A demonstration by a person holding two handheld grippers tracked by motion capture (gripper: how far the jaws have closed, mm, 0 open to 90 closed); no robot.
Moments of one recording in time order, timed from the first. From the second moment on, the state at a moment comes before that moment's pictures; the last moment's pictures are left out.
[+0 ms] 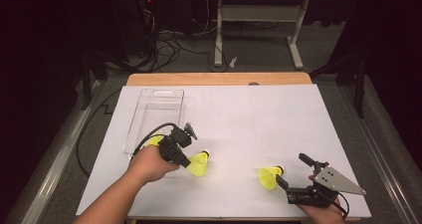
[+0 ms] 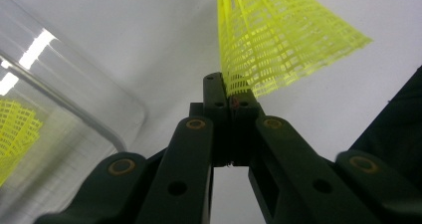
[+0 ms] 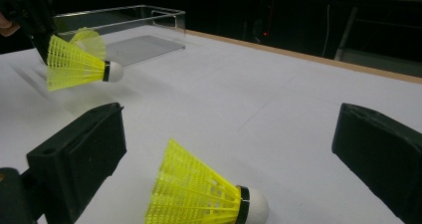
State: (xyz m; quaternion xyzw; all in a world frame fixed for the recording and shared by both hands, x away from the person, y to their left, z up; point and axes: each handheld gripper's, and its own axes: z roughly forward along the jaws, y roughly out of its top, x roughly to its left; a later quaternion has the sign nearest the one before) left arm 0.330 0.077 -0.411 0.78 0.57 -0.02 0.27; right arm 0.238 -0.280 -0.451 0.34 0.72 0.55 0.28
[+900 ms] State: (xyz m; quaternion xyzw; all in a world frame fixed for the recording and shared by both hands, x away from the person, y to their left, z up) left arm 0.332 0.084 -0.381 0.77 0.57 -0.03 0.28; right arm 0.238 -0.280 -0.451 0.34 0.72 0.55 0.28
